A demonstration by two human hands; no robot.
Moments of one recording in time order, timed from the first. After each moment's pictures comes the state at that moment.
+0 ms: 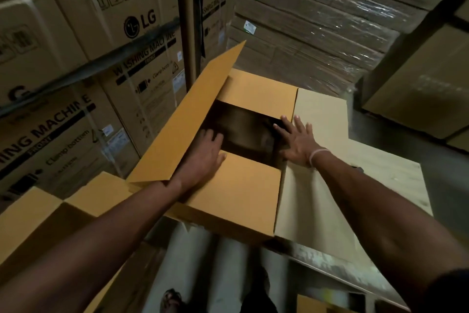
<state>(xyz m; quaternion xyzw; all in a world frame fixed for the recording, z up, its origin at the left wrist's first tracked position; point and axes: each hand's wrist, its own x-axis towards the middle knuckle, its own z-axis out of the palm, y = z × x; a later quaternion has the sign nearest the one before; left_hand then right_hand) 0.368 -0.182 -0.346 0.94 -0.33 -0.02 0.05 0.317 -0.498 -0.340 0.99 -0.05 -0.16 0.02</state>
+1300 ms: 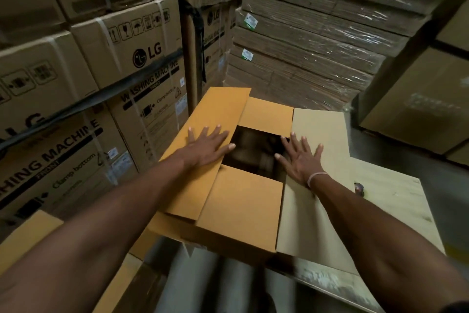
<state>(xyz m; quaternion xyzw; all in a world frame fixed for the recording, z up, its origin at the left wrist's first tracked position) 0.435 -0.179 -0.299 0.91 -0.37 -0.17 0.09 0.296 -0.487 -0.338 0.99 -0.15 -0.09 0.00</state>
